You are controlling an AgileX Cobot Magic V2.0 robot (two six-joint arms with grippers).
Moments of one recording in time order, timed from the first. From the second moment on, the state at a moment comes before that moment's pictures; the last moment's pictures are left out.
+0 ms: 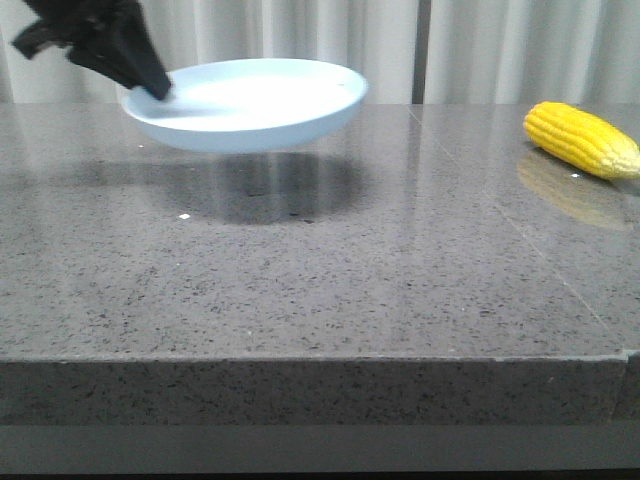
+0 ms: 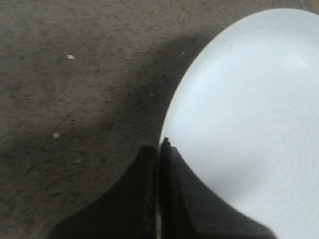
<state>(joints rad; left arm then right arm) -0.19 1.84 -1.62 -0.55 0.98 0.39 -0.03 0.55 -0.67 0.03 0.68 0.01</state>
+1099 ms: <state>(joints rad) -0.28 1.85 -1.62 -0.44 1.04 0.39 -0.03 0.55 -0.67 0.03 0.68 0.01</state>
